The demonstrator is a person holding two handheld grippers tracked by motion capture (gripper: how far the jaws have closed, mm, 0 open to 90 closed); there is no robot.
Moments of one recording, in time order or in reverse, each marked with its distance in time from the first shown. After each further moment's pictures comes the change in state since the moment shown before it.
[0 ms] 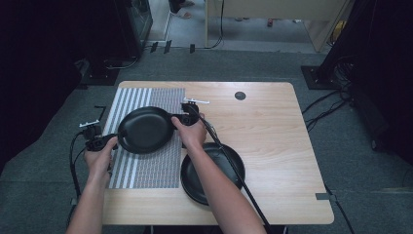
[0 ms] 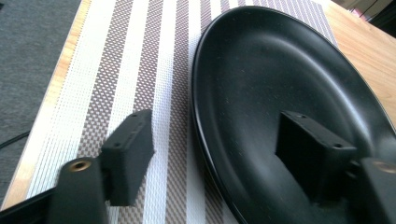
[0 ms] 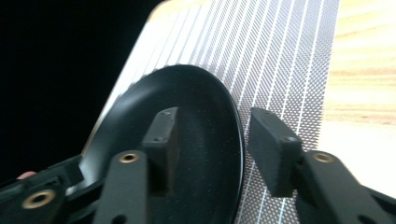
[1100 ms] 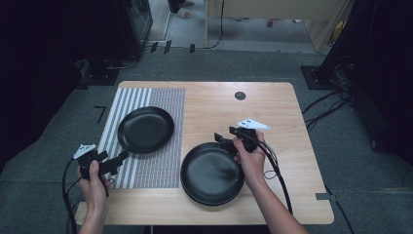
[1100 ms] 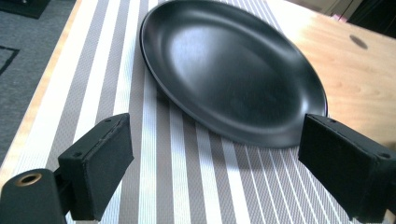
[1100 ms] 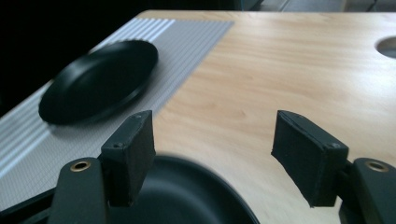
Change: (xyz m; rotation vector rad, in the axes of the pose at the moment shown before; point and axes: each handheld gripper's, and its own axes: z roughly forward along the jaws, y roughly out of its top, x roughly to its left) left arm -0.036 -0.072 -0.074 -0.129 -0.001 0.135; right arm -0.071 -0.042 -0.191 -0.120 -0.078 -0.375
